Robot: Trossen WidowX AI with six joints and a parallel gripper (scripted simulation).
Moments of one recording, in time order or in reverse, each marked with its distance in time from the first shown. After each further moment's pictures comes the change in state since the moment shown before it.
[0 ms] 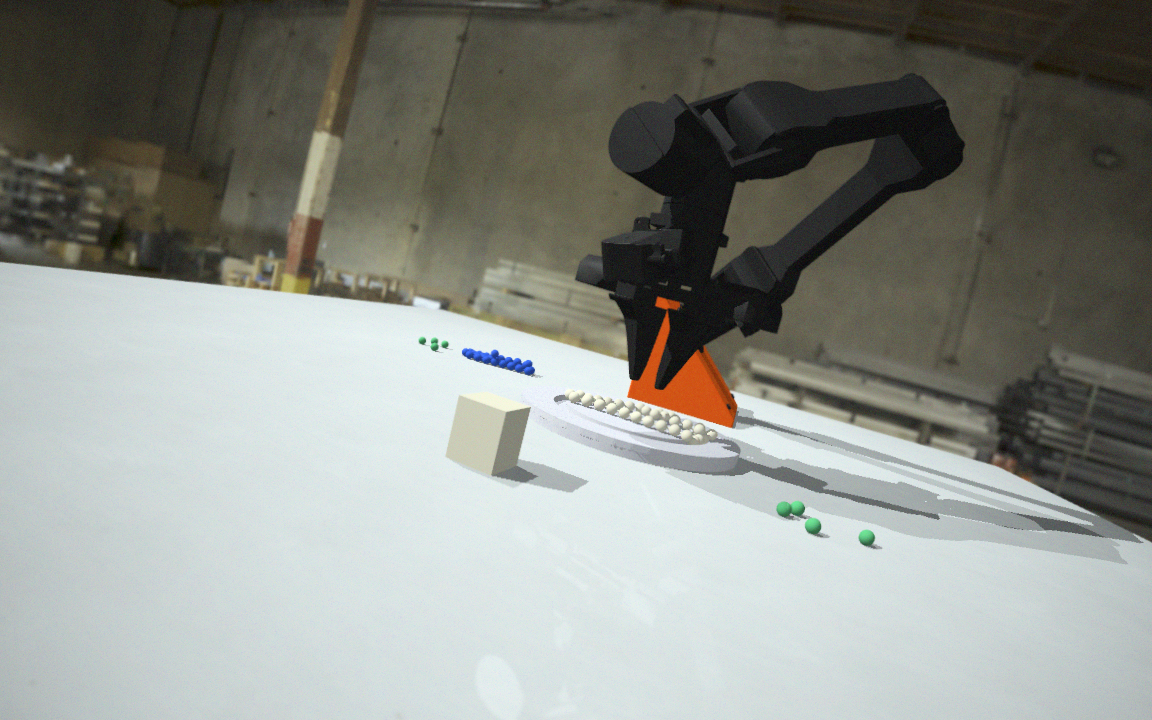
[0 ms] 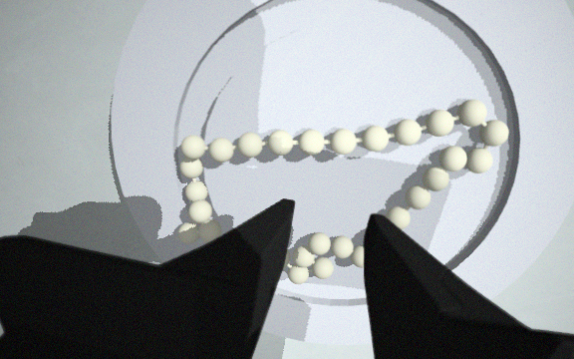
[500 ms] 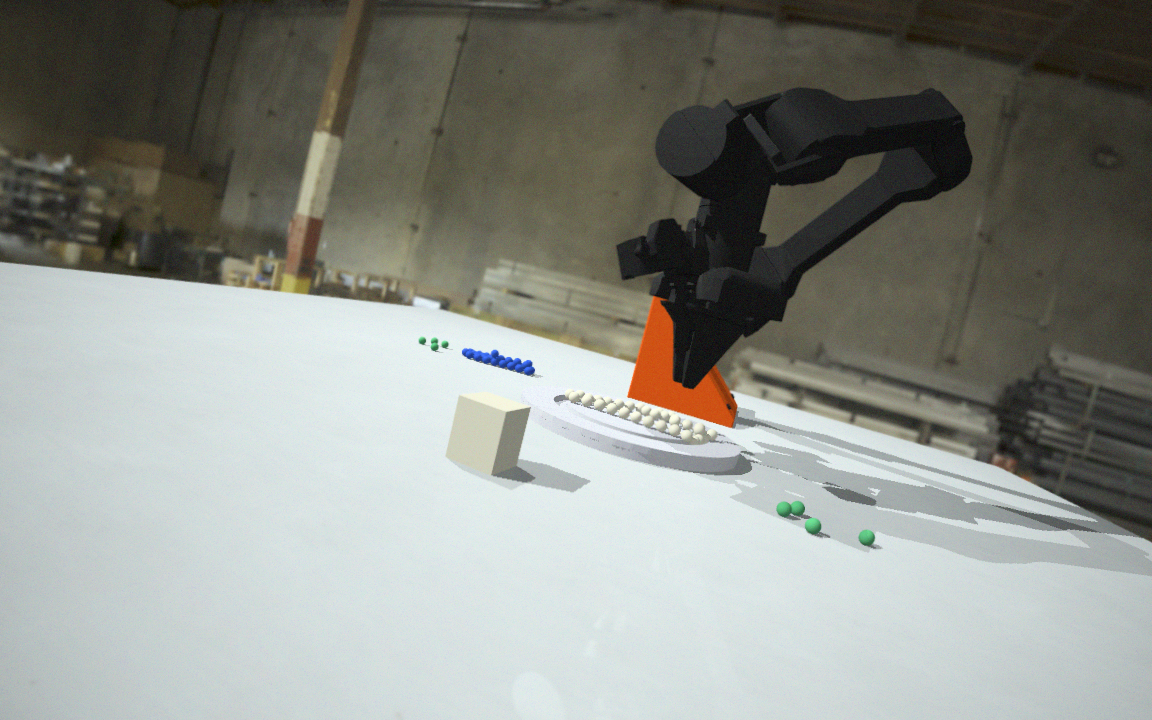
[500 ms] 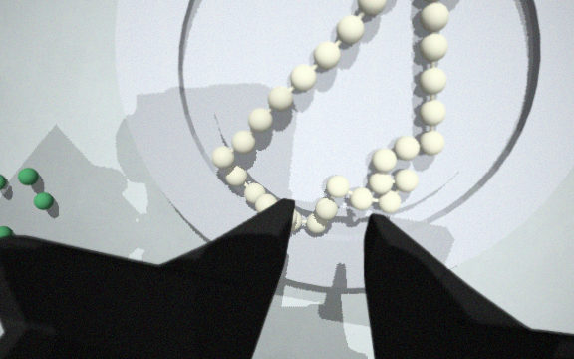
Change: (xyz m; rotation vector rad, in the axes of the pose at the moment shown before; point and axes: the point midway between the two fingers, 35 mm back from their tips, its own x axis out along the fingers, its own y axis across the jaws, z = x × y) arm -0.008 0.022 -0.024 0.707 0.003 0.005
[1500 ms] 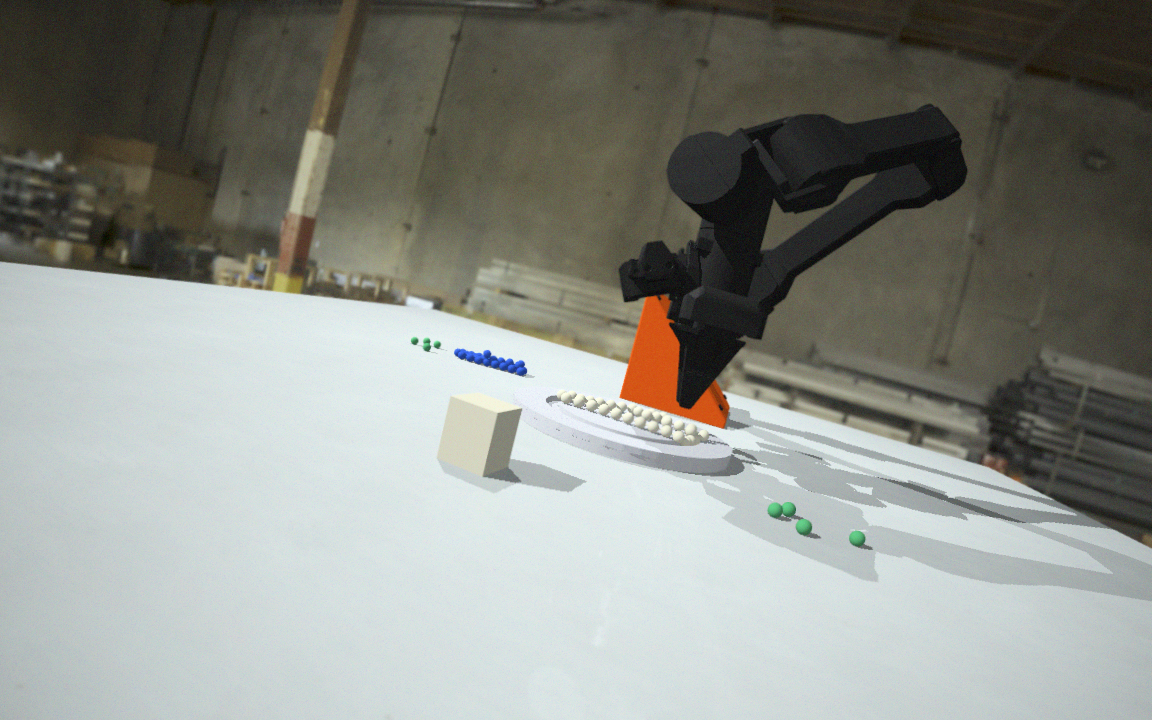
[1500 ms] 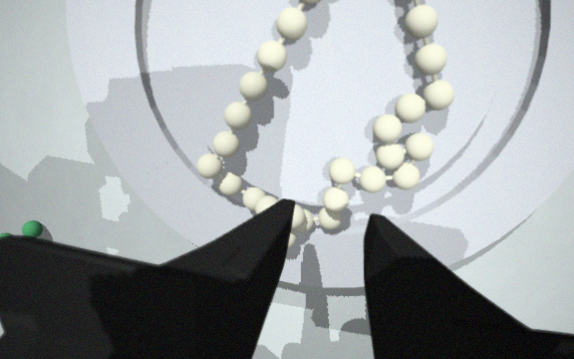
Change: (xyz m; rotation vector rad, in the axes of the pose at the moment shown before) arm 0.015 0.001 -0.013 0.232 0.002 0.006
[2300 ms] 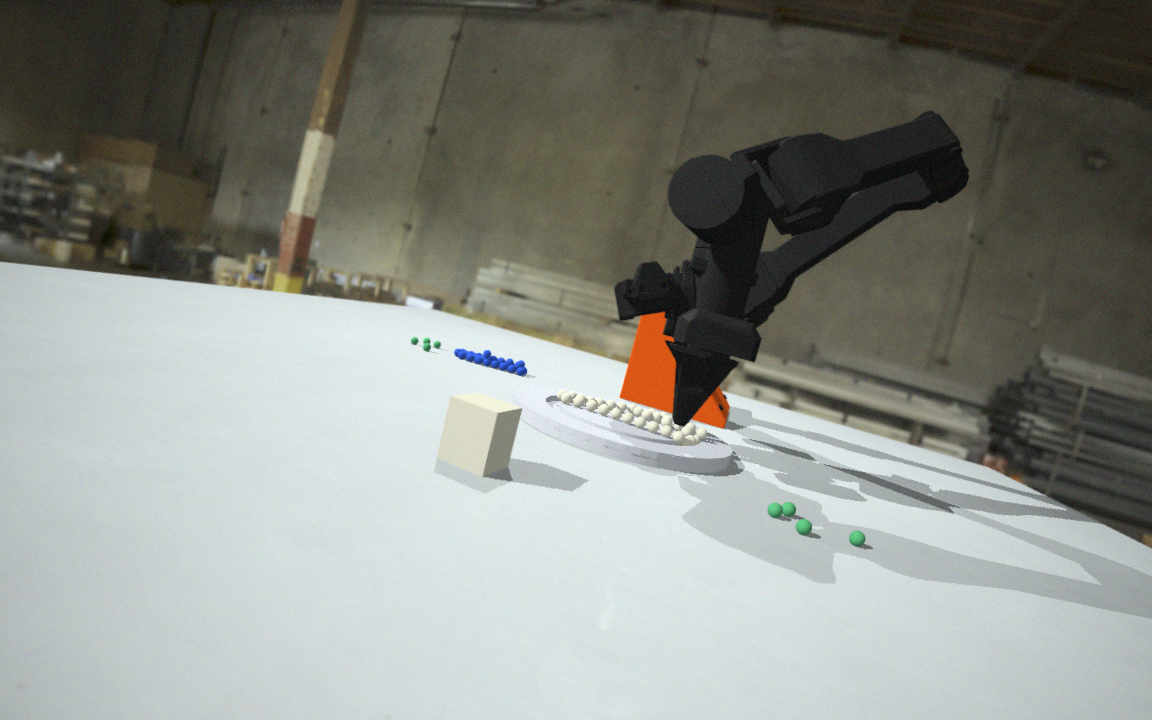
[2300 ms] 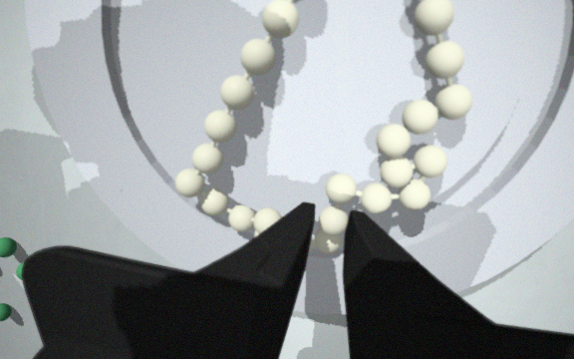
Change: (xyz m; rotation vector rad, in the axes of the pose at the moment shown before) arm 0.017 -0.001 -0.001 0.005 0.003 -0.002
